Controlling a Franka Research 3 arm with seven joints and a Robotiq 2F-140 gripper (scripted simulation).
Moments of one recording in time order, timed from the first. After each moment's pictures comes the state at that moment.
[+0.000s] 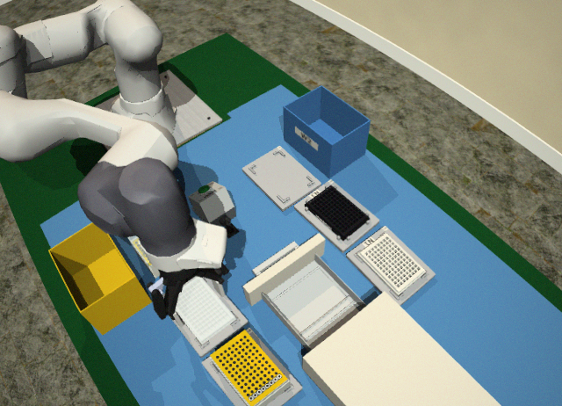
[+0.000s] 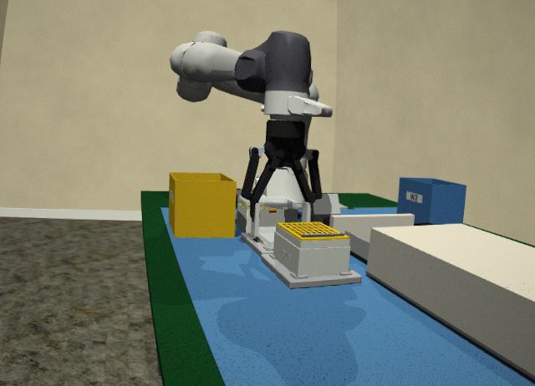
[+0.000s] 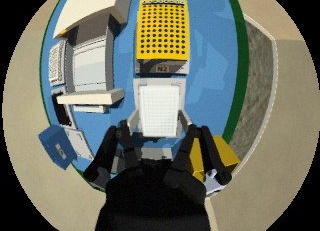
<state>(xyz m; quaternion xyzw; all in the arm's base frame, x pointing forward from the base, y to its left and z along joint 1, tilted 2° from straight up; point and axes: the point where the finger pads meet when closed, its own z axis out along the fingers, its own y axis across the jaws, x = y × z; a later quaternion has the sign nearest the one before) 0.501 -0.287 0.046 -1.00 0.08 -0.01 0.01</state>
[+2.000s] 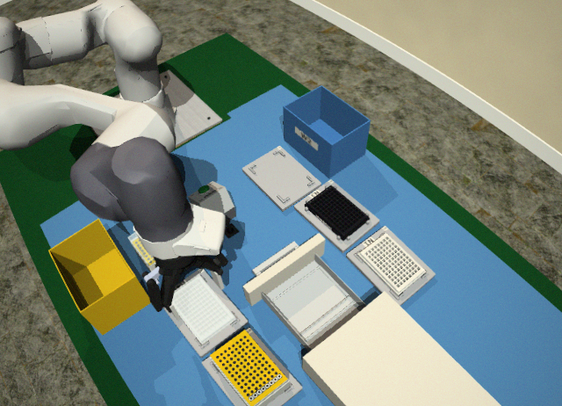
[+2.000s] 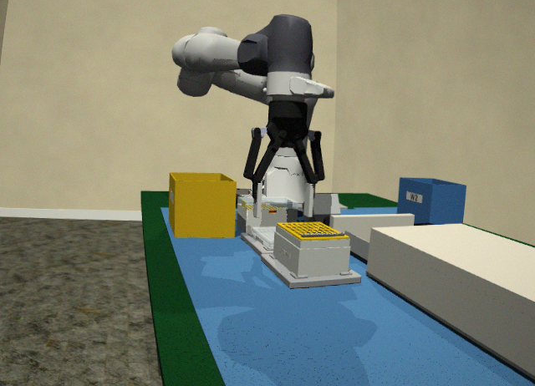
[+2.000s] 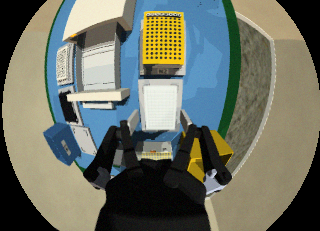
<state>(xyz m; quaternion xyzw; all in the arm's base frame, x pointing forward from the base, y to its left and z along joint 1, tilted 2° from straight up) 0.503 -0.286 0.083 -1.00 0.09 -0.02 0.01</state>
